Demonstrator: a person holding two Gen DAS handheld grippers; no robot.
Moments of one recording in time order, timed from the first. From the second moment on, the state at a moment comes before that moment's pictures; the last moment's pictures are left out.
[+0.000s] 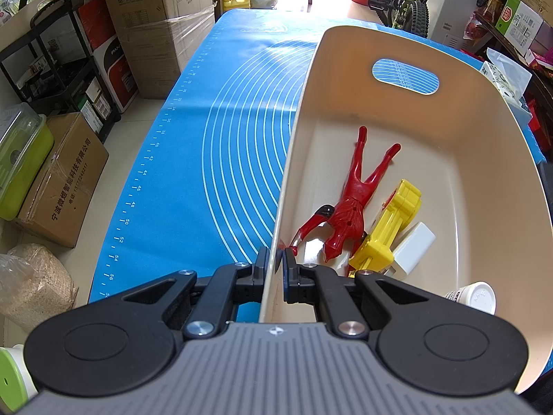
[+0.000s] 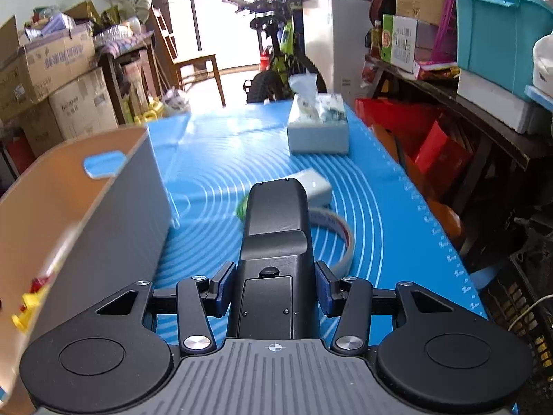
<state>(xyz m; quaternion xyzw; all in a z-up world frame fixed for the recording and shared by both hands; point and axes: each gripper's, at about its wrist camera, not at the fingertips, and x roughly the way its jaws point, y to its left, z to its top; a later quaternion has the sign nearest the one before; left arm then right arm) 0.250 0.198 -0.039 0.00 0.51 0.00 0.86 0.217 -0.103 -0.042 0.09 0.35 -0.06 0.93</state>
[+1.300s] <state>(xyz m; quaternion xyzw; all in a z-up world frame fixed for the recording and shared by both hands) 0.252 0.194 -0.040 0.01 0.51 0.00 0.86 0.288 0.098 -0.025 -0.05 0.46 0.16 0.87</state>
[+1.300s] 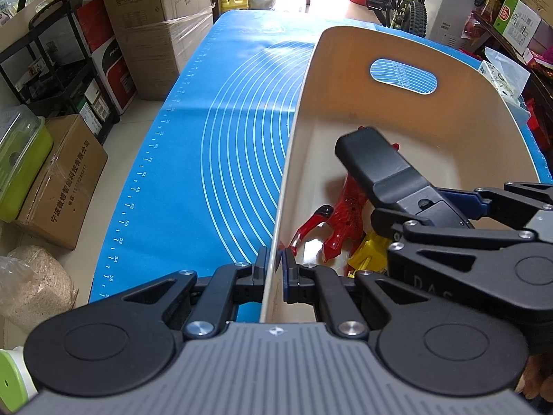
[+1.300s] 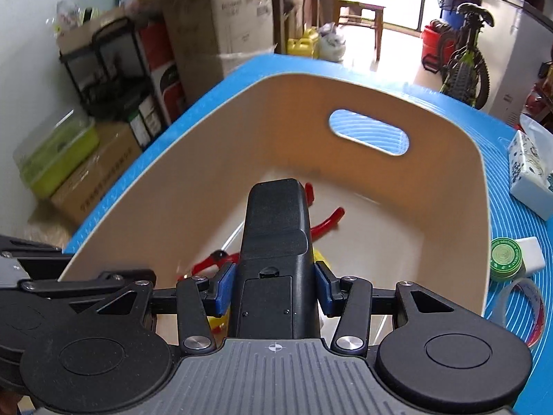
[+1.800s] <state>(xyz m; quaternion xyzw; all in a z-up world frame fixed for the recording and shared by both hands) 0.252 0.194 -0.040 0.00 0.51 0.00 0.86 0.273 0.031 0.022 0.05 0.40 0.14 0.91</state>
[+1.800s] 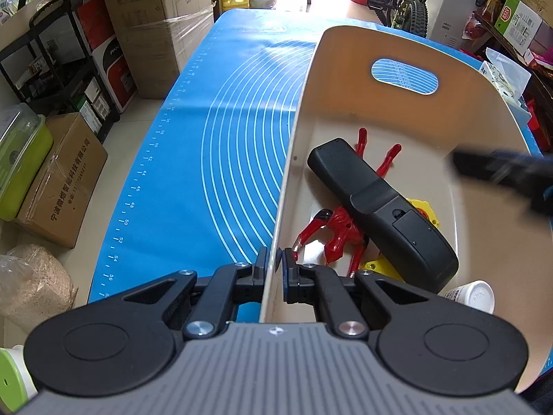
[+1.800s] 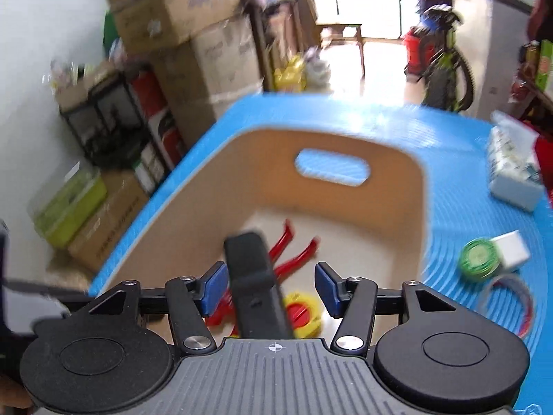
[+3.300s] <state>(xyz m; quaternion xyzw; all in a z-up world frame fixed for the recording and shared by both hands) 0.252 0.197 -0.040 0.01 0.51 0.00 0.86 0.287 -0.158 -0.087 0.07 0.45 -0.11 0.88</state>
